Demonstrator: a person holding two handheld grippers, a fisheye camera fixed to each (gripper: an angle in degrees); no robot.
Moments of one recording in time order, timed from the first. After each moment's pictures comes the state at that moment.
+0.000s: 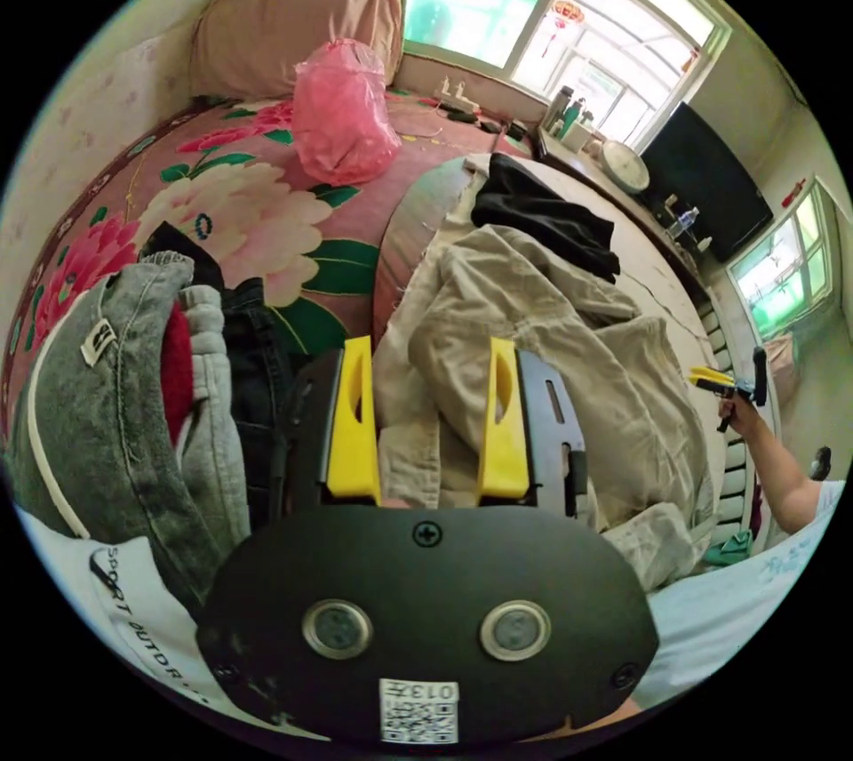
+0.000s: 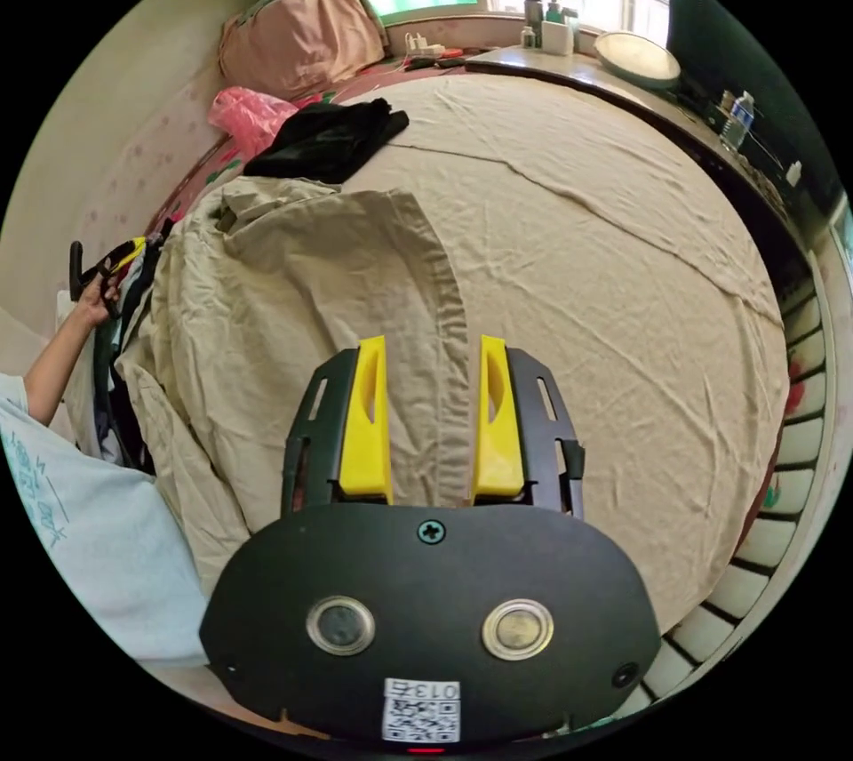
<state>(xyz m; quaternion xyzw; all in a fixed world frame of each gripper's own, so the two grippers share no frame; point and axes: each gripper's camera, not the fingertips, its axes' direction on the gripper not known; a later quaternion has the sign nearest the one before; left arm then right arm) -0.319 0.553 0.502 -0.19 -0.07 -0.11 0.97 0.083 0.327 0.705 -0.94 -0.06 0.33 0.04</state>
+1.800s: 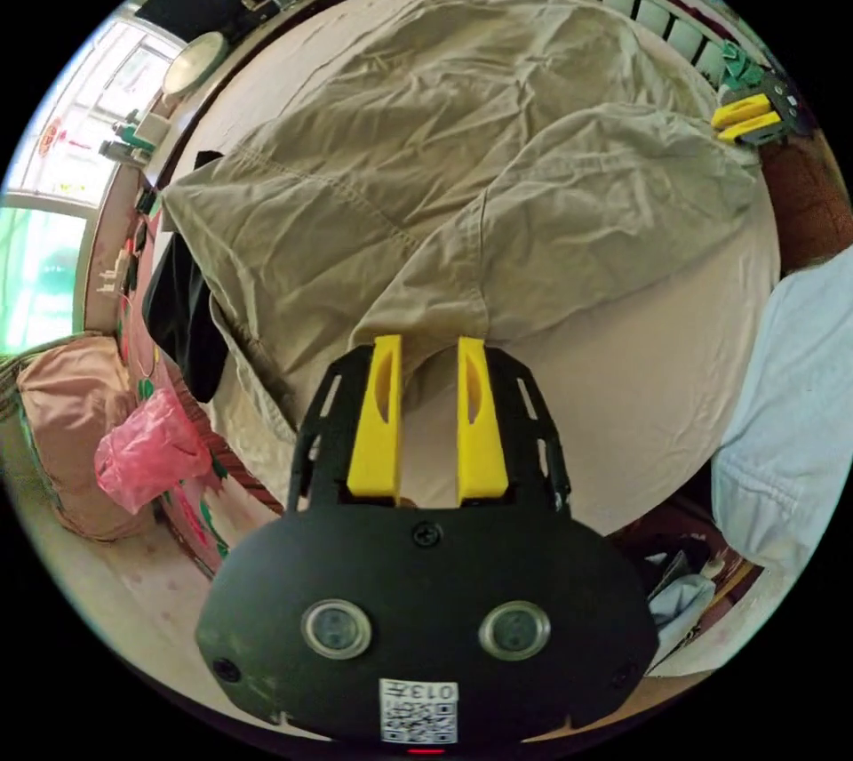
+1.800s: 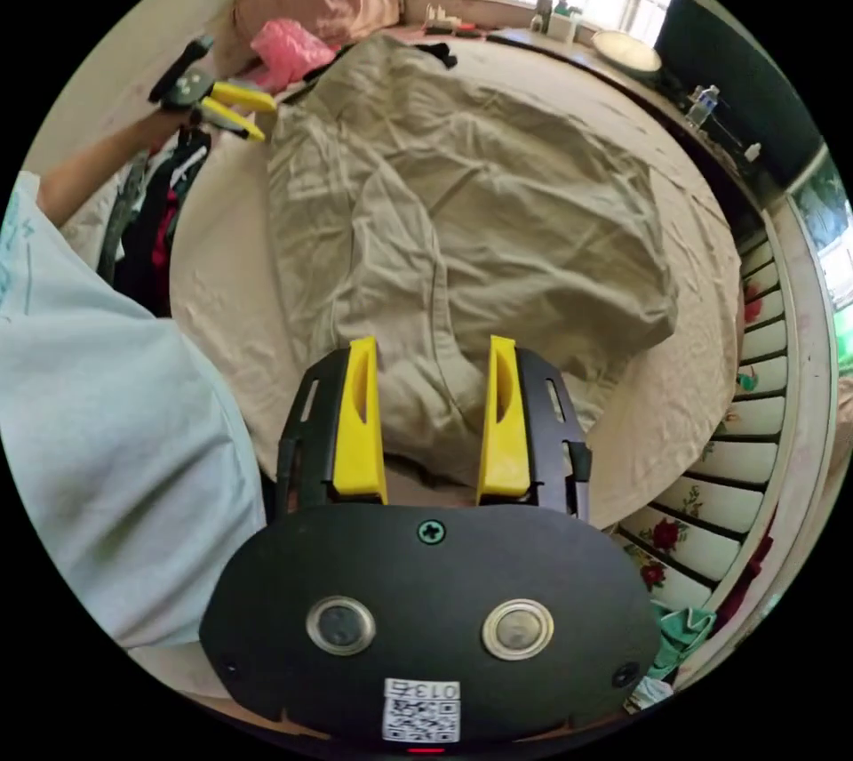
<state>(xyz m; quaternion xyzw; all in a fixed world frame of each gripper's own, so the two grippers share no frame) 0.059 0.647 0.613 -0.38 0.05 0.51 0.77 -0.036 0.017 0.873 -0.96 -0.09 0.25 -0.04</state>
